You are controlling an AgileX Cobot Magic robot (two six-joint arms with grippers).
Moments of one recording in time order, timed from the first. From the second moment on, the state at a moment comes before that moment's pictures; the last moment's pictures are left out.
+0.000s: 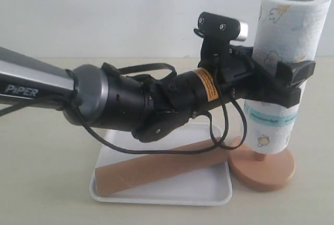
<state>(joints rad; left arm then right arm) -0.89 2.06 -1.26 0.30 -0.75 -0.43 -0.01 0.00 0.00 0.03 0.35 0.00</state>
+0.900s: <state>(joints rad) -0.89 2.18 -1.25 0.33 -0.76 -0.55 -0.01 0.00 0.00 0.03 0.35 0.00</state>
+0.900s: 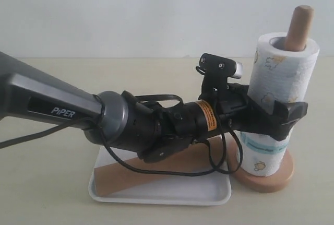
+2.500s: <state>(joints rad) -0.80 1.67 -0.77 1.10 -0.62 -0.71 -0.01 0.00 0.00 0.03 0.35 0.00</state>
